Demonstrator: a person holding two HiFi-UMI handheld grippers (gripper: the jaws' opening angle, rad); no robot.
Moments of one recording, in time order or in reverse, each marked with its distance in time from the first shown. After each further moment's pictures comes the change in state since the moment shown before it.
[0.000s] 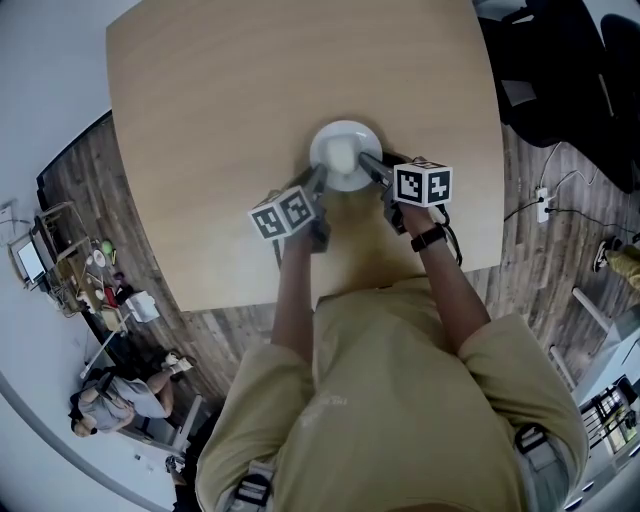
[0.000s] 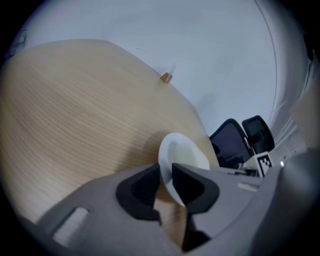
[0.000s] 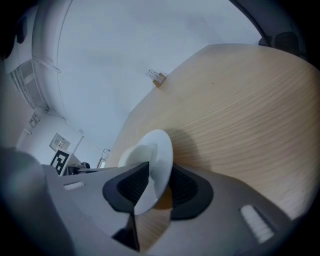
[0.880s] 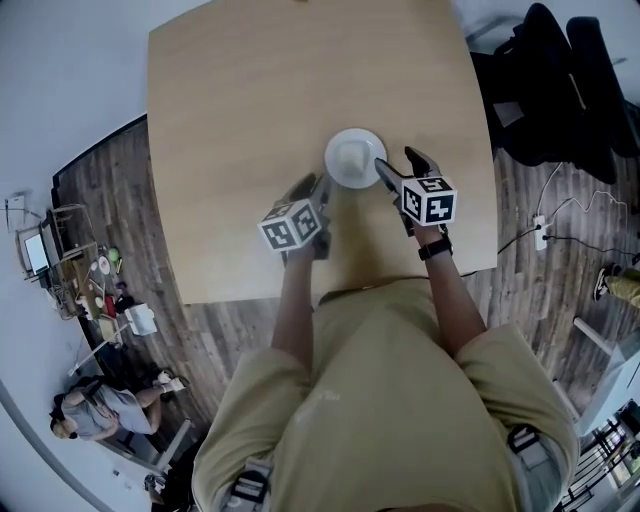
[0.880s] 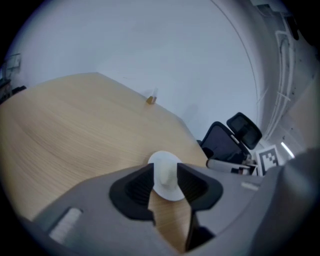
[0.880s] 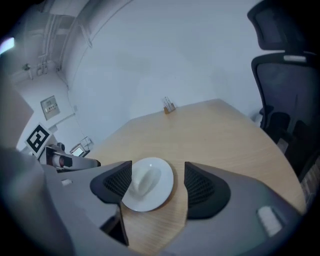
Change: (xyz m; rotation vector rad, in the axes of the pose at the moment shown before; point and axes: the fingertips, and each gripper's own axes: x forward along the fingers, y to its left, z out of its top) left arm -0.074 -0.036 -0.002 0.191 -0.178 -0.008; right arm -0.079 0.026 0.019 -0.400 -0.219 -0.232
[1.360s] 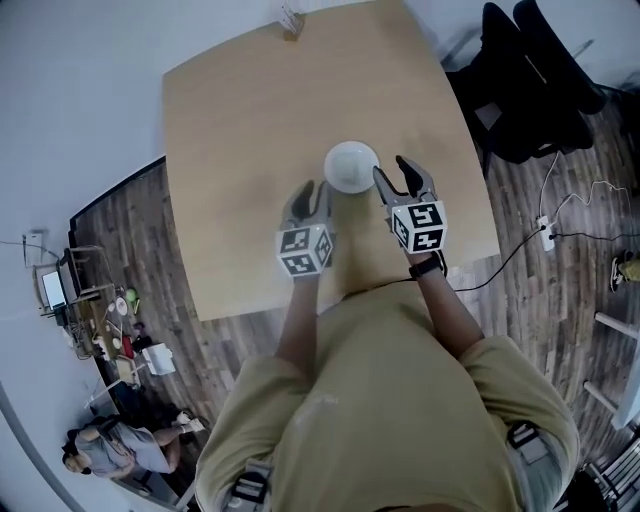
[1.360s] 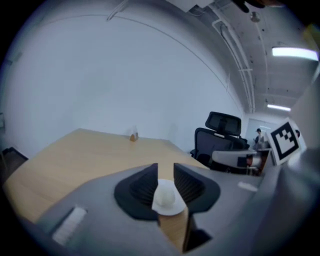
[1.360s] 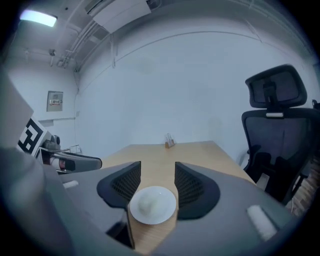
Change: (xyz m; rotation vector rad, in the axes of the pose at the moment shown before) left arm -0.080 -0.074 0.029 0.437 -0.278 0.003; right arm -0.106 0.067 0.042 -0.185 -0.373 -0.116
